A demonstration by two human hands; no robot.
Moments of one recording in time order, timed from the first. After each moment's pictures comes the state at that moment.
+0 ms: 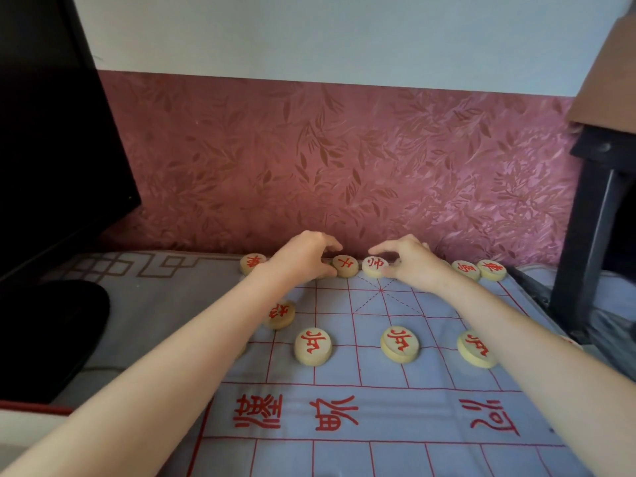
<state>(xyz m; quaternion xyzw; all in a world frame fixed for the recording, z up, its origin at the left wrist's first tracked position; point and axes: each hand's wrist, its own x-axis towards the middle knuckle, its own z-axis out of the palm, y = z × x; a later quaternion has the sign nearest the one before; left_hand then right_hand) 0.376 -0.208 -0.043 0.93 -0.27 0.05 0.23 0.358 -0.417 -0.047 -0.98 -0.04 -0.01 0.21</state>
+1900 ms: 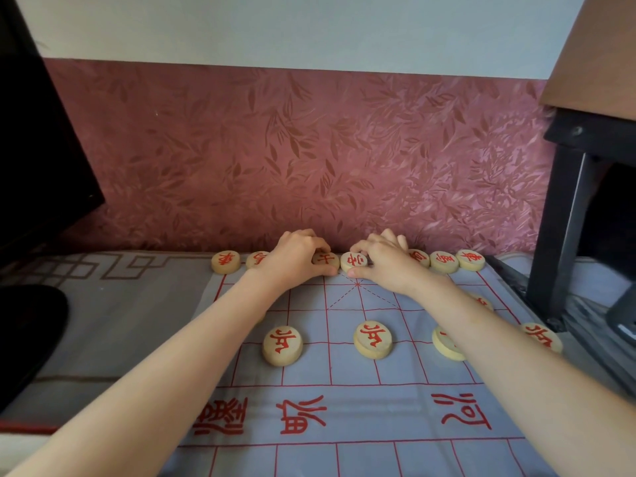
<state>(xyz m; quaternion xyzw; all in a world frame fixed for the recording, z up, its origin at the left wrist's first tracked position) 0.382 -0.236 -0.061 0.94 -0.27 0.07 0.18 0.365 -0.424 -0.065 -0.99 -0.11 -0.06 0.11</state>
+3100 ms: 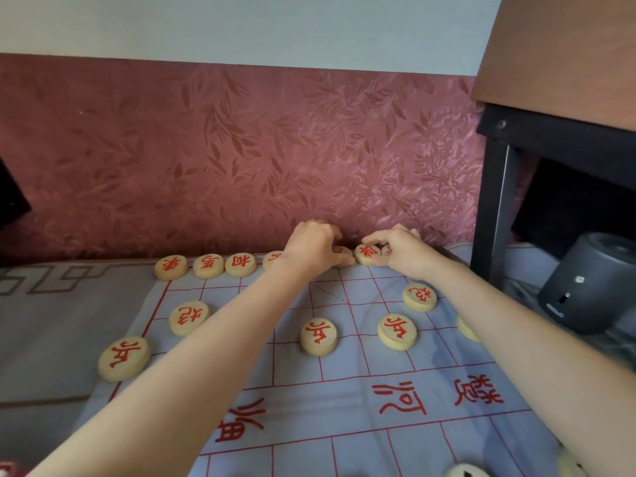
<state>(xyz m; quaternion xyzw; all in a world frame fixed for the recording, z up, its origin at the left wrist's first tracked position) 0.386 -0.338 -0.053 0.94 -0.28 0.12 0.15 0.347 -0.516 -0.053 -0.98 0.00 -0.03 0.18</state>
